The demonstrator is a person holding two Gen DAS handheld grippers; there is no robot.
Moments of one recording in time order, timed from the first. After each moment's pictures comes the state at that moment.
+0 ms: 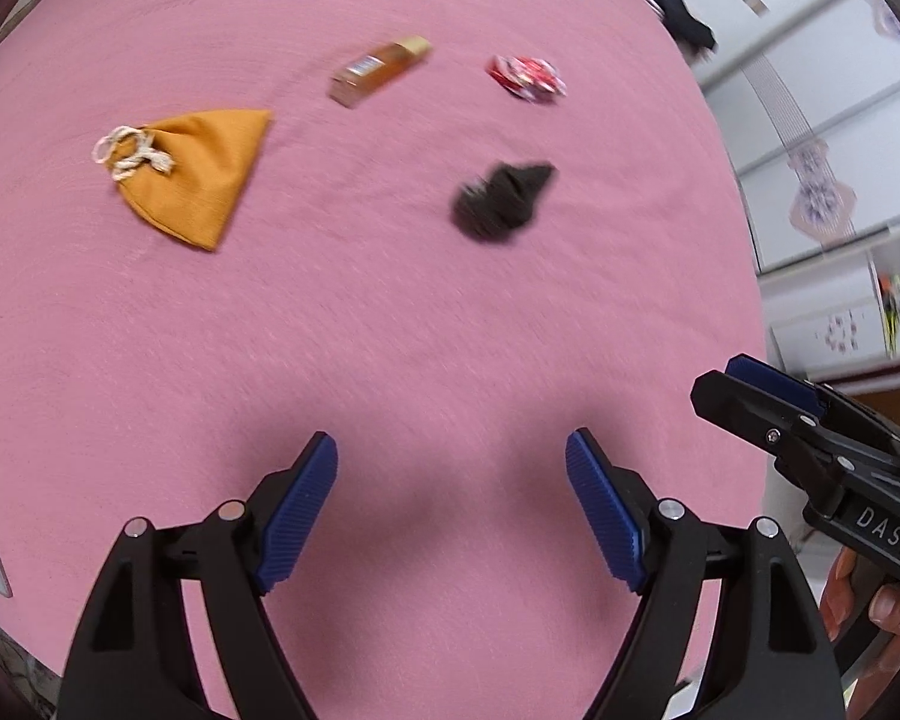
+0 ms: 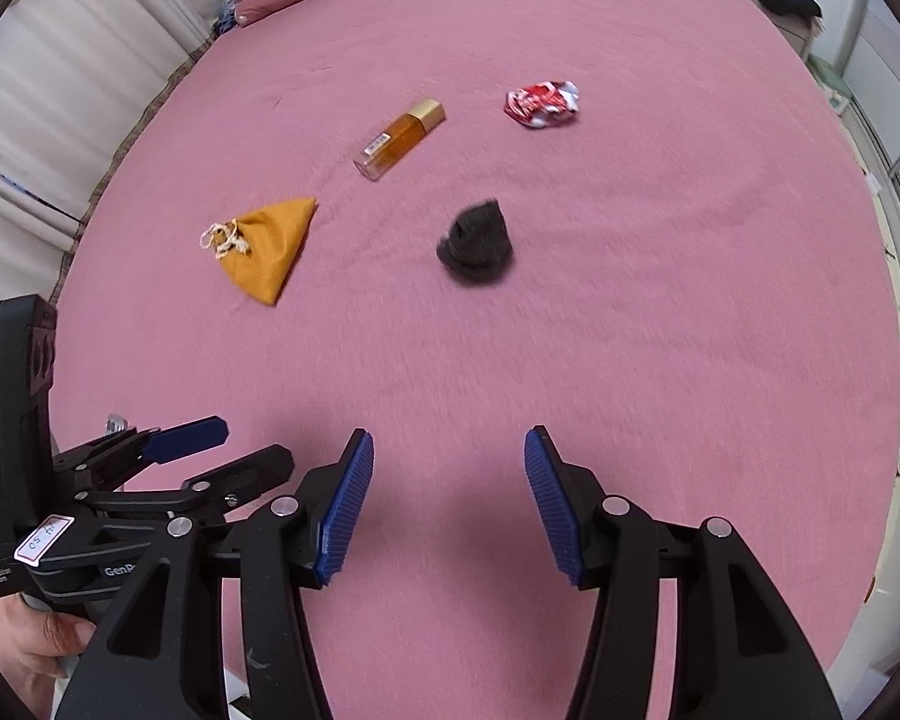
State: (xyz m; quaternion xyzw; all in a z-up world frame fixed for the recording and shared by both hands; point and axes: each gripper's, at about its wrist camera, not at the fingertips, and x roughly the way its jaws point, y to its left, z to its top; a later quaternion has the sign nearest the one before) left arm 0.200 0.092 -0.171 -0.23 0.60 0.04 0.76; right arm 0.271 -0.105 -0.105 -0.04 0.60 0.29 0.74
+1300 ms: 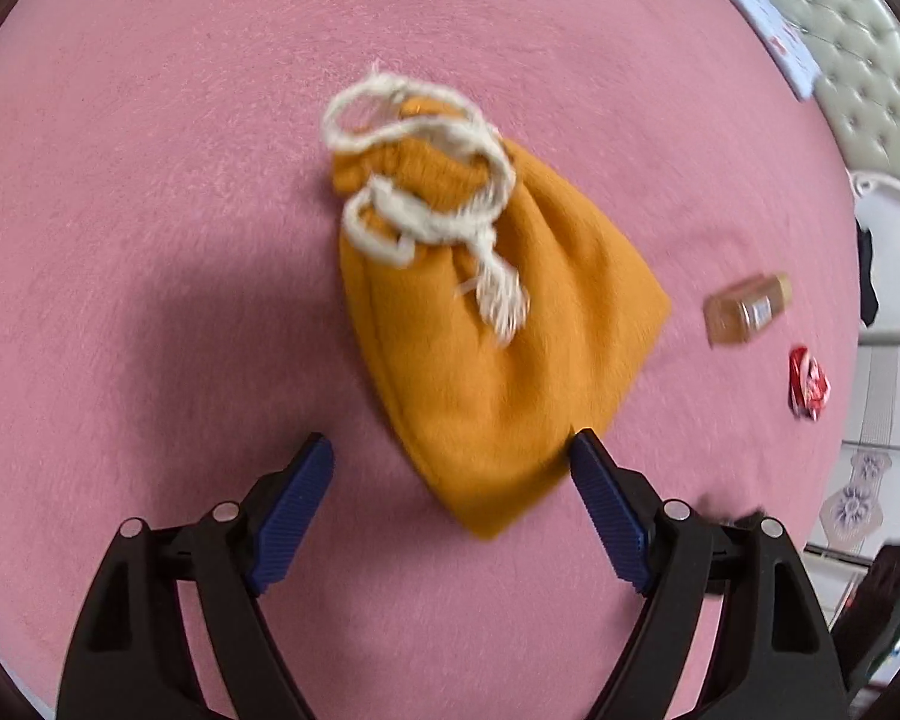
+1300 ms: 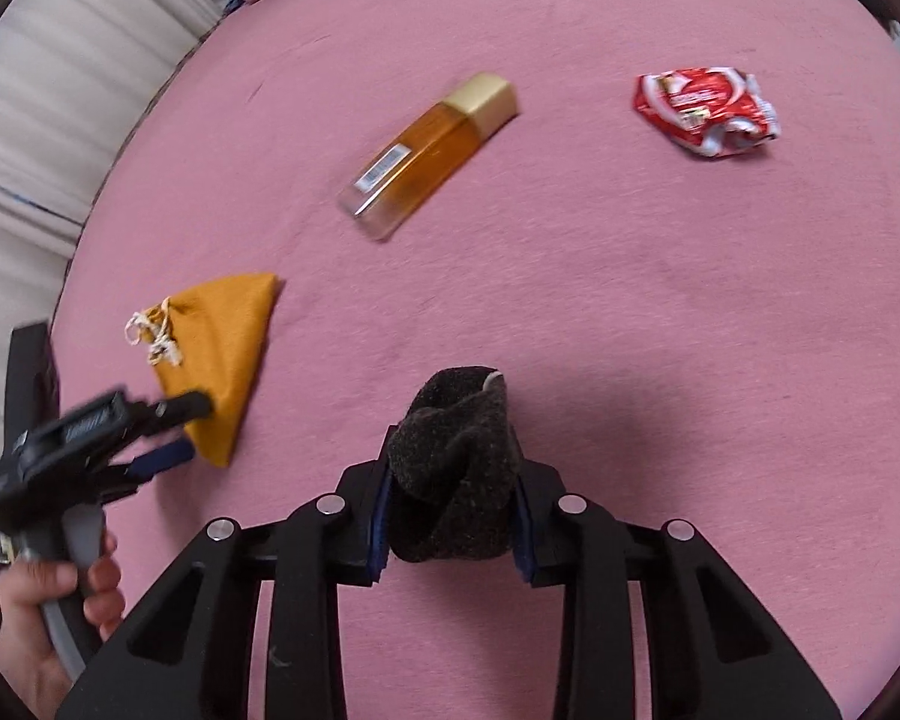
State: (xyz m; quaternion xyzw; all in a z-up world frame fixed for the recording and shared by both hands) left arm 0.254 0.302 -0.297 -0.44 0.55 0.24 0.67; right arm 0.375 0.024 -0.224 -0.03 0.62 0.34 0.71
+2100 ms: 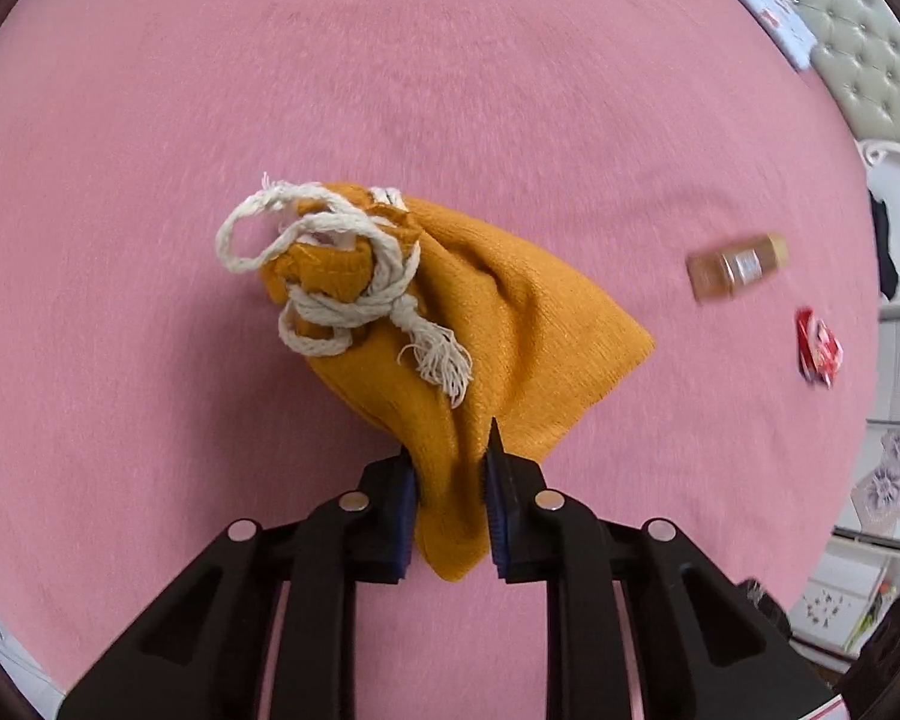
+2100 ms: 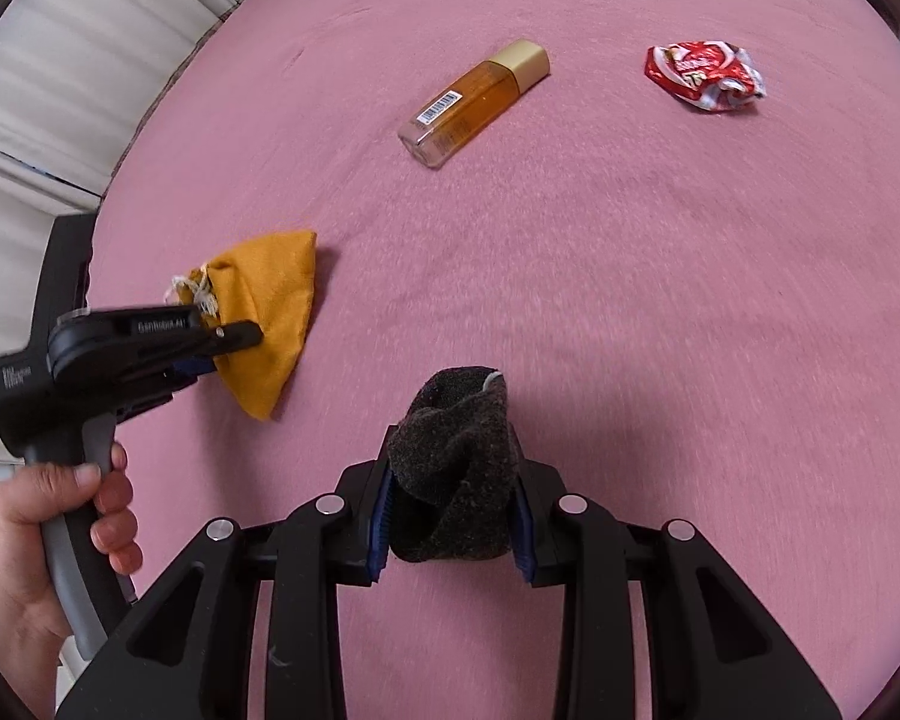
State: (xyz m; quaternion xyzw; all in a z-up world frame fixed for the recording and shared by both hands) left arm 0.249 0.261 -0.271 -0.40 0.57 0.25 0.68; right arm 0.321 -0.012 -0.190 -0.04 0.63 0.35 0.69
